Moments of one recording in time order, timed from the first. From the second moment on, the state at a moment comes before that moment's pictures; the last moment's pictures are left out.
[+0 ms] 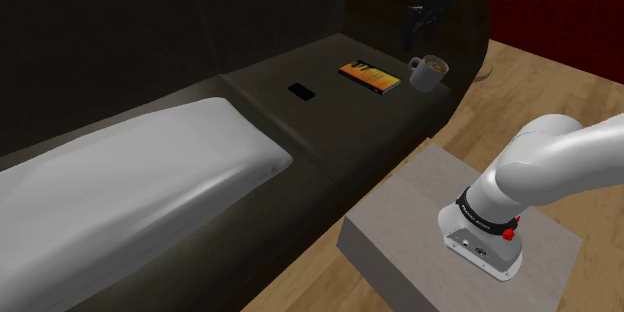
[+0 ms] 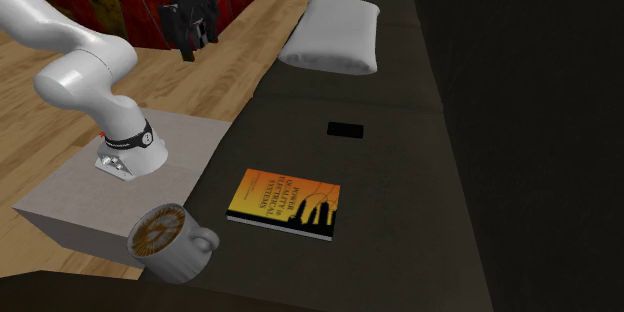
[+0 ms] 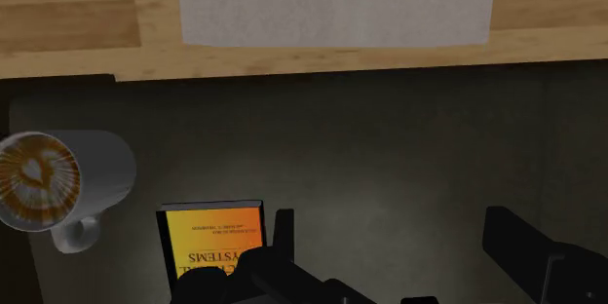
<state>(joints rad) 0.03 -0.67 -0.03 -2.29 -0.05 1.63 0.01</state>
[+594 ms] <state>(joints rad) 0.05 -0.39 0.01 -2.24 -0.02 1.85 0.06</state>
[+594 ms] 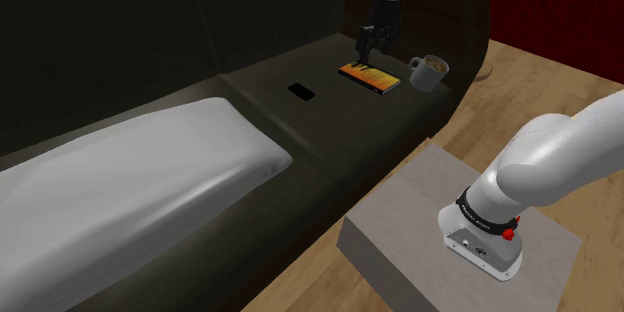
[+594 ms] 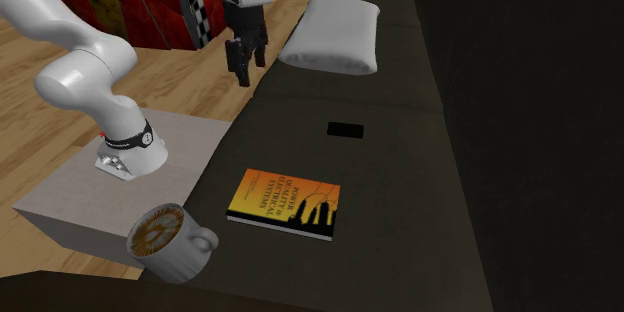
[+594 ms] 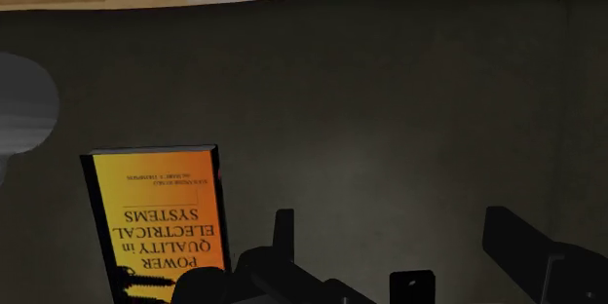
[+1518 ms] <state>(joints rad) 0.09 0.13 0.06 -1.93 -0.03 2.05 0.14</state>
